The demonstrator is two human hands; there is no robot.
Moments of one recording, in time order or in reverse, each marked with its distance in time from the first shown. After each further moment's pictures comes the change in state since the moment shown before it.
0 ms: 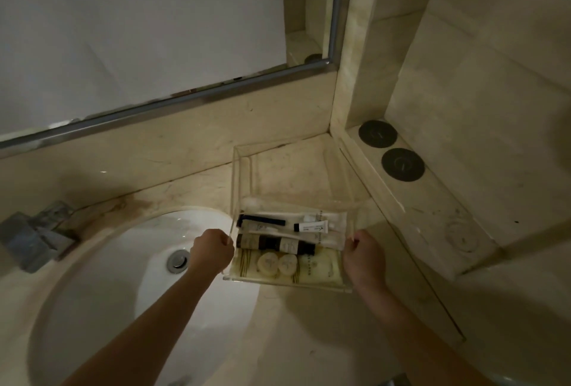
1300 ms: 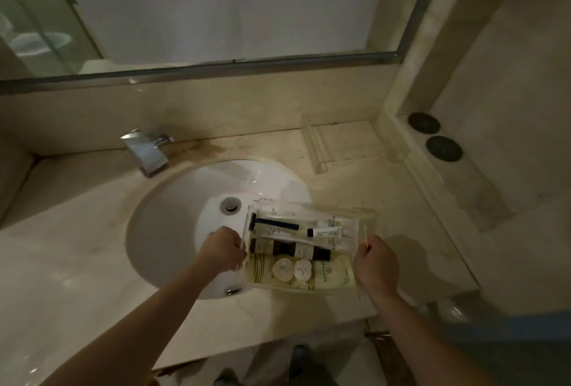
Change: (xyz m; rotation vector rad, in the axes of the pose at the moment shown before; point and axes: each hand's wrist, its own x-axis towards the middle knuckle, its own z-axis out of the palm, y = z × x) left_hand -0.119 -0.140 -0.042 -0.203 -0.167 -0.067; right_hand -0.151 0.000 0.018 -0.141 0.013 -0.128
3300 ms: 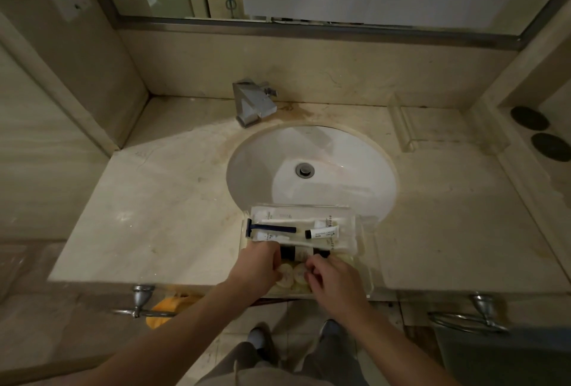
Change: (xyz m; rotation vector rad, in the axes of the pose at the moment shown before) left_hand -0.107 -0.151 -0.019 0.280 0.071 0.223; right_hand -0.203 -0.092 0.088 -0.106 -0.382 -0.848
